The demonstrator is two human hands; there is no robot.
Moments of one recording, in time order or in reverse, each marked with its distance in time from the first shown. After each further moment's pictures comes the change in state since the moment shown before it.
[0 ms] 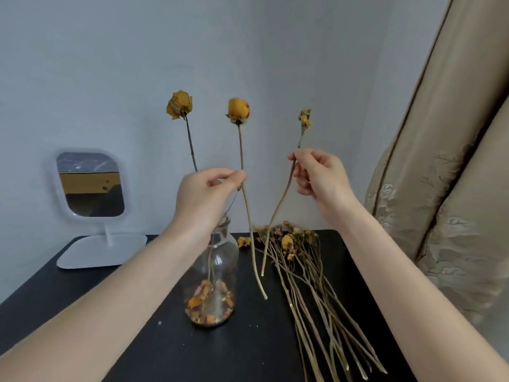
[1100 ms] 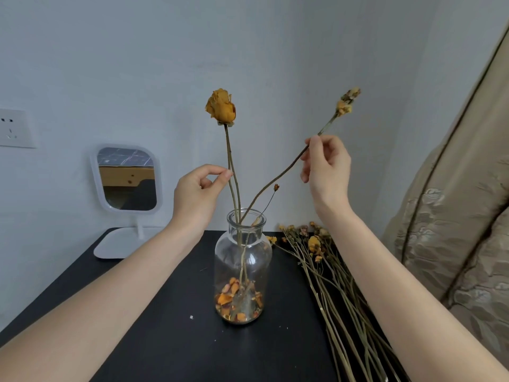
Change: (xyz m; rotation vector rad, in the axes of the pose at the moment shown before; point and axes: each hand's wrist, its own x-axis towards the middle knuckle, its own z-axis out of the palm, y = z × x) left_hand 0.047 -0.052 -0.055 0.163 0.154 0.176; right_hand 0.009 0.014 0.065 0.006 0.221 -0.243
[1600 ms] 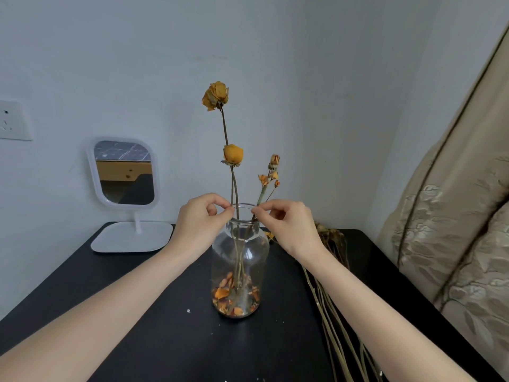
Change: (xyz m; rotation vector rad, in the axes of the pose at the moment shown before) left_hand -0.025 -0.032 0.002 0.253 -0.164 -0.002; right_hand -0.059 0.050 -0.007 -0.520 -0.433 0.027
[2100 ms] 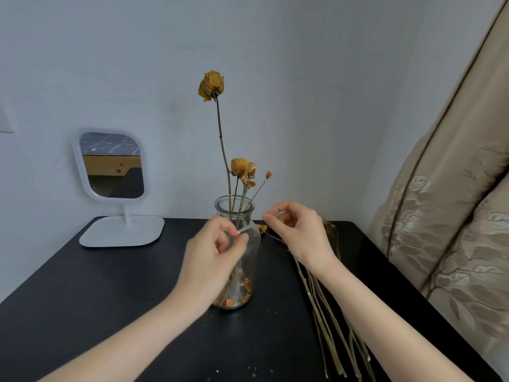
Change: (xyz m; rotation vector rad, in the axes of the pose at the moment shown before) left_hand -0.071 0.009 0.021 -0.181 -0.048 0.066; right_hand -0.022 0.024 -0.018 -0.015 0.032 0.055
